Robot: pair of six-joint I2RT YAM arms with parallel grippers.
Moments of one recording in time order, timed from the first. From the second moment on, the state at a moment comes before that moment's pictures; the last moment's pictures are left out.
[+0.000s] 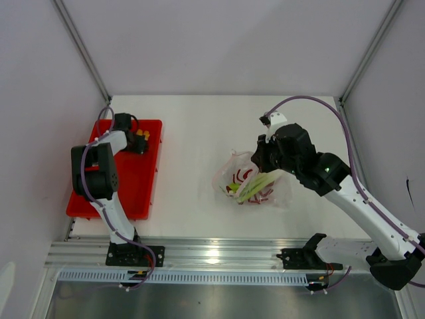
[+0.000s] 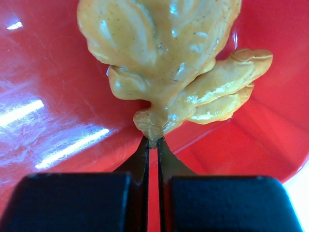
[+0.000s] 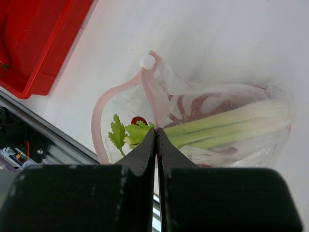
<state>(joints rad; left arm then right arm) 0.14 1.92 1.23 -0.38 0.00 -1.23 0.76 1.11 1.31 -0.75 0.08 0.32</state>
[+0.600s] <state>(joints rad) 0.14 1.66 0.99 -0.31 -0.02 -1.21 0.76 1.10 1.31 -0.75 0.08 0.32</state>
